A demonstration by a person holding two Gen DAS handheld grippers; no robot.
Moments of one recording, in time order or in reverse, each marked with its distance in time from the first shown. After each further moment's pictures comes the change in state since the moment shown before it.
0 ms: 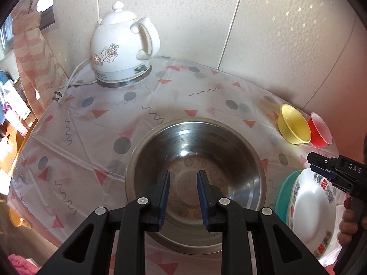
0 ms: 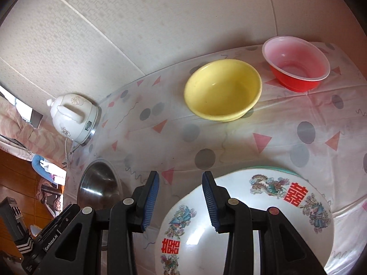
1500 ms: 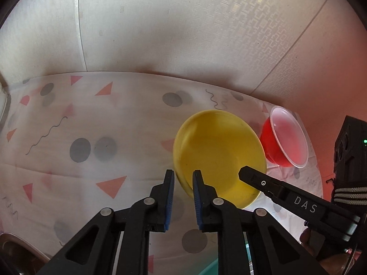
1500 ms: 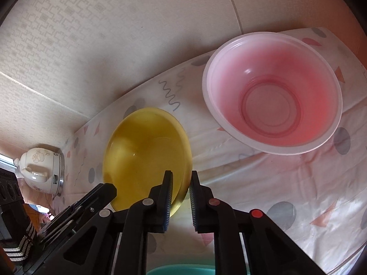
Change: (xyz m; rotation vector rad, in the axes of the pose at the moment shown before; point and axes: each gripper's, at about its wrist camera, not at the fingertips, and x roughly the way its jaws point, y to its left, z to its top) left arm 0.142 -0.195 0.082 0.207 0.163 -0.268; right arm 0.052 -0.081 0.090 0.161 0.008 -0.068
